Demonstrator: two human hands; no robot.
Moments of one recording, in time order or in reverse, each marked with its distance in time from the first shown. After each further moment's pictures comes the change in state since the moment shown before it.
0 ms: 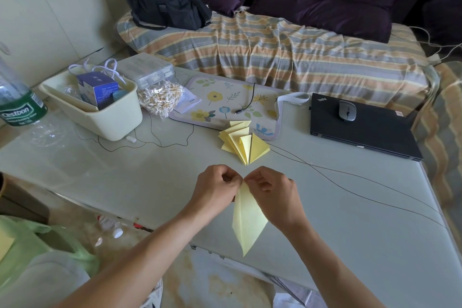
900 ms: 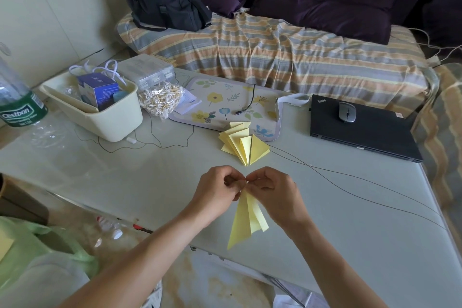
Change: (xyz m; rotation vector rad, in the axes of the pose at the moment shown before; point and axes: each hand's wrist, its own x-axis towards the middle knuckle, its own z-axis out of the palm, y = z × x) left_hand 0.005 -0.007 0.001 0.014 -0.062 0.100; right_hand 0.004 -0.003 -0.008 0.130 -0.115 0.206
